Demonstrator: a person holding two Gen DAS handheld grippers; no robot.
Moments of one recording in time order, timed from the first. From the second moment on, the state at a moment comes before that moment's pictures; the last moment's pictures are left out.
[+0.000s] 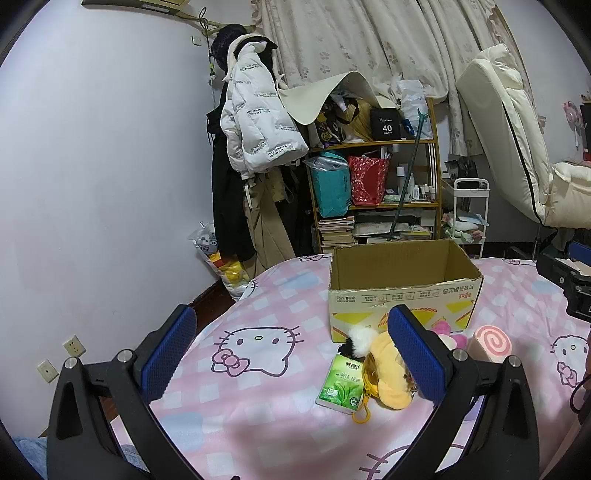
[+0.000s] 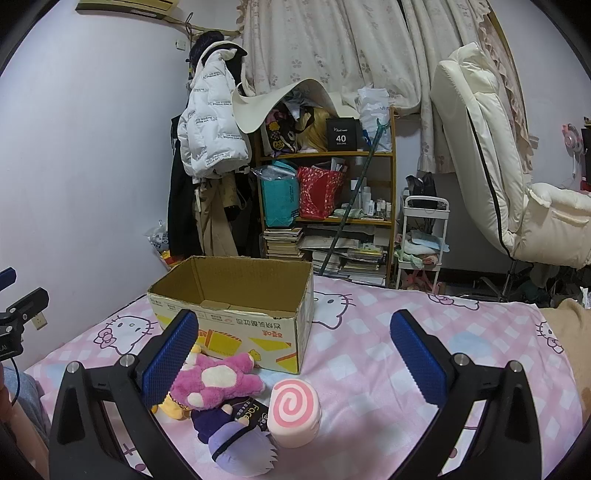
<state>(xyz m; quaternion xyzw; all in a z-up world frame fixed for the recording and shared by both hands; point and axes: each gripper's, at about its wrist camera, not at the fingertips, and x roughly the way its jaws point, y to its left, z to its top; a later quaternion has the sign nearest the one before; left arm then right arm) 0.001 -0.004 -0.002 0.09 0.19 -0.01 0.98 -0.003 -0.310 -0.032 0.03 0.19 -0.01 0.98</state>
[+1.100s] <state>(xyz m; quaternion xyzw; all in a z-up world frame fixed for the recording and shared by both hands) 0.032 -0.014 -0.026 0.12 0.25 -0.02 0.96 0.023 -0.311 -0.051 0.04 0.24 -0.01 0.97</state>
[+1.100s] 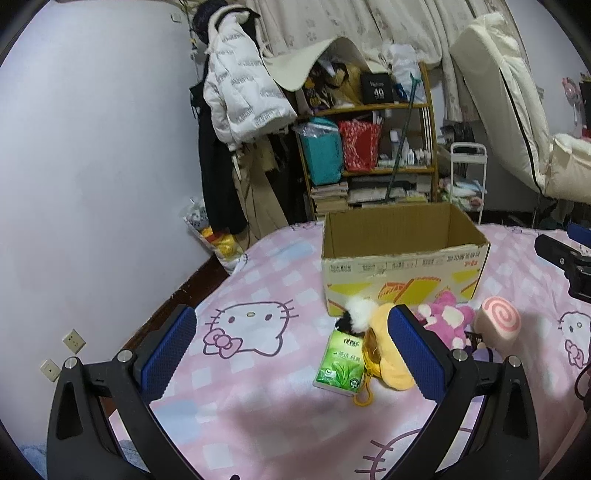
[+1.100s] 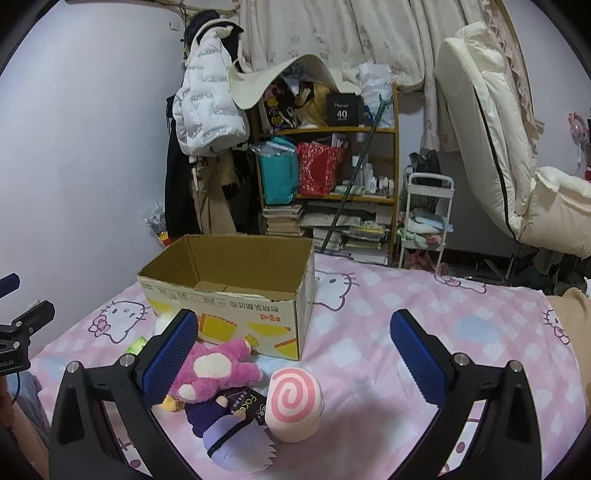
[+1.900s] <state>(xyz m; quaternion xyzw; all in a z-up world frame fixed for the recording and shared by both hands) 0.125 -0.019 -0.101 0.11 0.42 -0.03 0.90 0.087 -0.312 -0.119 0.04 0.35 0.01 0.94</state>
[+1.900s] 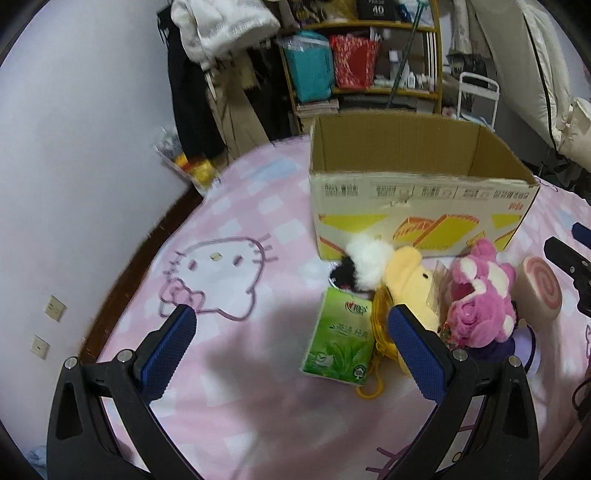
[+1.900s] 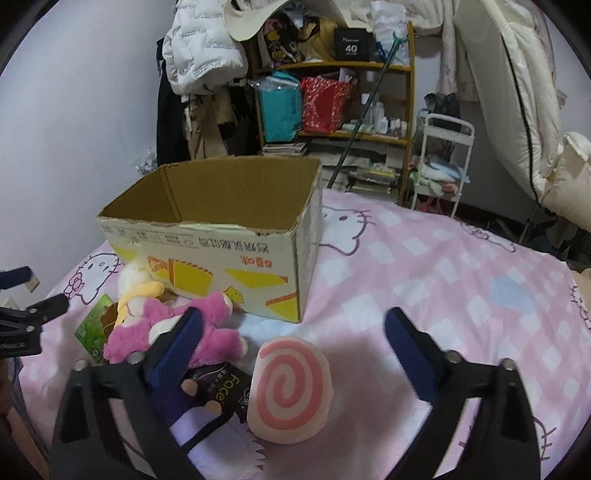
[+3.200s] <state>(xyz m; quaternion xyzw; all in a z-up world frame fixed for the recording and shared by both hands) 0.148 -0.037 -0.172 0.18 0.54 -0.04 0.82 0.105 -0.322 -0.160 0.07 0.46 0.03 0.89</state>
